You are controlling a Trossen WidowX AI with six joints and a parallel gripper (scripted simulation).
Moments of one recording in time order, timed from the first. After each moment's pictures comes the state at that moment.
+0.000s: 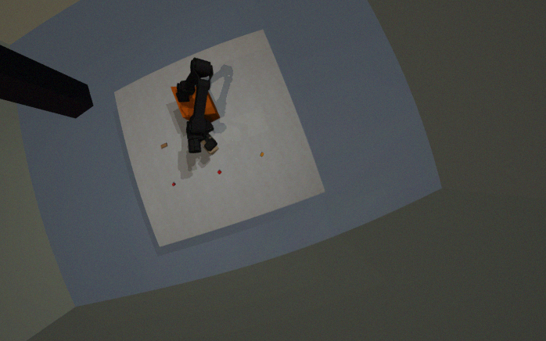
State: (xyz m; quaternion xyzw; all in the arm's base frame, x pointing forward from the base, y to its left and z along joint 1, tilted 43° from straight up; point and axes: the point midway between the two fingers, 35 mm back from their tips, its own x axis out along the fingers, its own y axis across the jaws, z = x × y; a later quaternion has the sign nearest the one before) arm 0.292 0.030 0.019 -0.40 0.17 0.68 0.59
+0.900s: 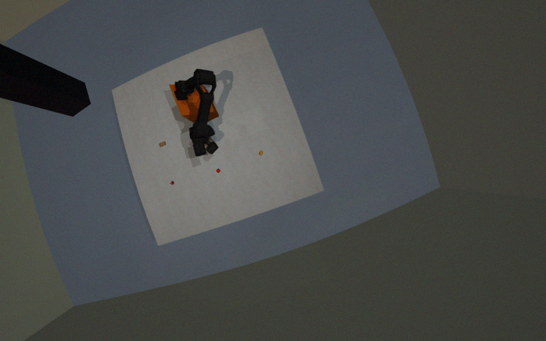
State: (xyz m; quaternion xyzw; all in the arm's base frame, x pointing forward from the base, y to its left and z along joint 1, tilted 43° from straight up) arm 0.301 0.069 -0.051 -0.40 0.17 0.68 0.59
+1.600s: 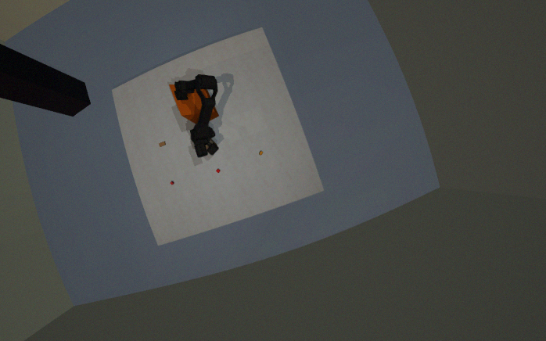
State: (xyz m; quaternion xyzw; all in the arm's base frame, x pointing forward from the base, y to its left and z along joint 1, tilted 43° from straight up) arm 0.302 0.081 -0.072 -0.39 0.16 0.69 0.59
